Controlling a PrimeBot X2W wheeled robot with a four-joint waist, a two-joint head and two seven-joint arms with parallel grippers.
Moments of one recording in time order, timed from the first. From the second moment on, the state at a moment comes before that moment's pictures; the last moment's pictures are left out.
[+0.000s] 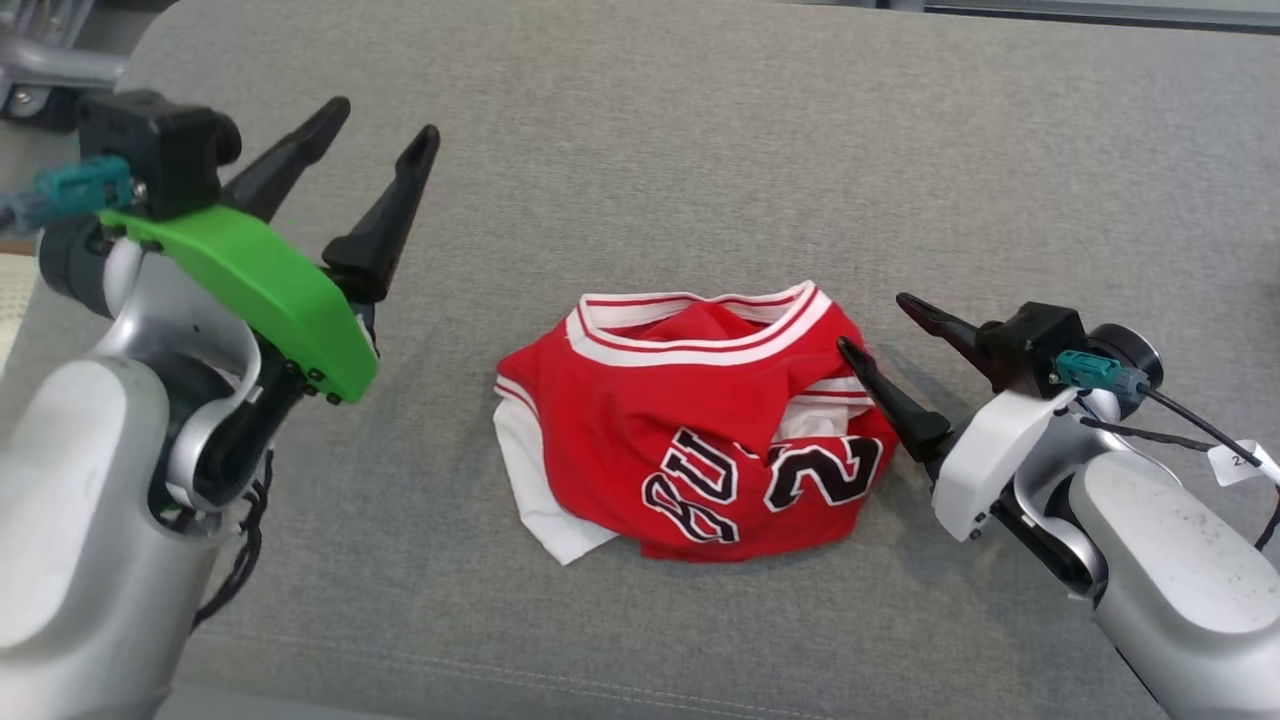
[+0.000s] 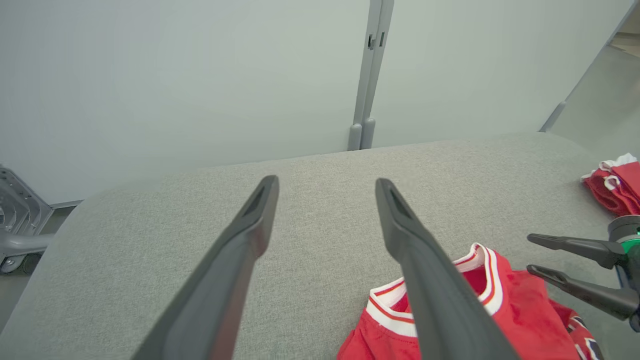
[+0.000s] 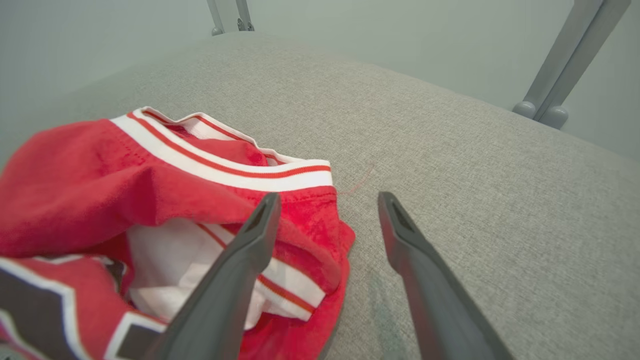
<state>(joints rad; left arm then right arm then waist) -0.62 0.38 -0.42 -0.08 -0.73 -0.02 0.37 -0.38 -0.38 0.59 0.22 0.37 0.12 -0.04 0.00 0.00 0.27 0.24</state>
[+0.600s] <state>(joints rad) -0.29 0.33 -0.39 -0.17 -0.70 0.08 0.10 -0.28 -0.45 0.68 0.30 0.50 0.12 0.01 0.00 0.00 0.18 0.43</state>
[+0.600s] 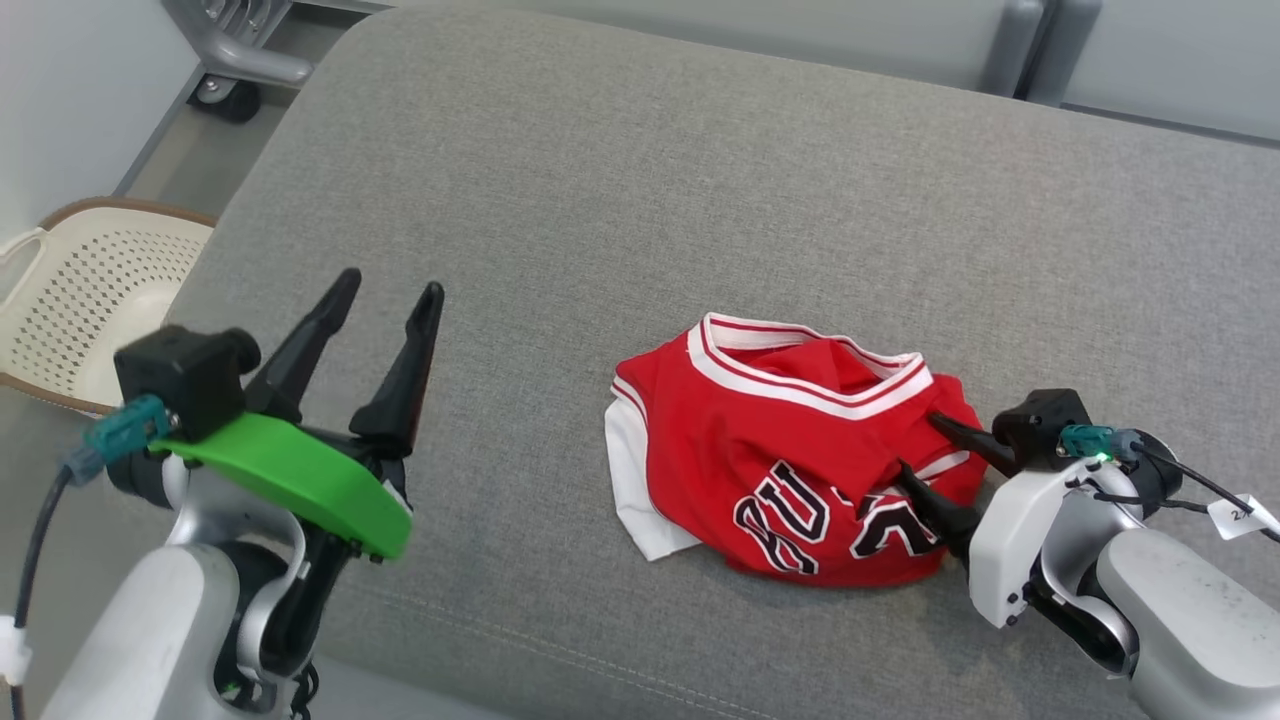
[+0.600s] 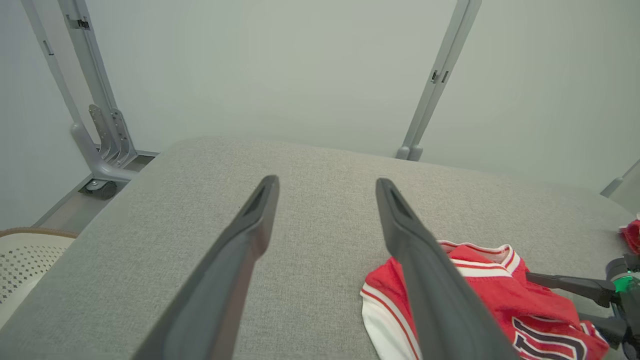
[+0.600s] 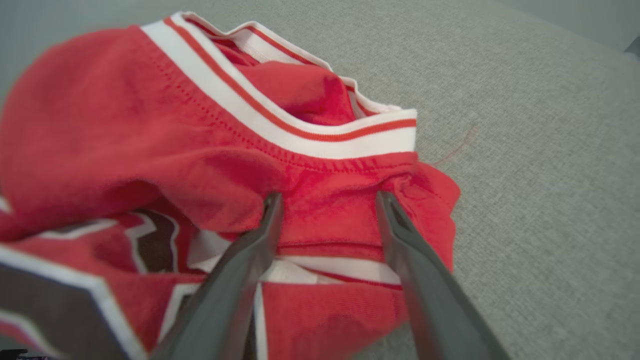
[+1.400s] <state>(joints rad) -0.04 0.30 -0.42 -0.23 -0.67 0.10 -0.02 -0.34 -0.57 0.69 0.20 0.68 0.12 0.17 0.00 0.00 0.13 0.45</state>
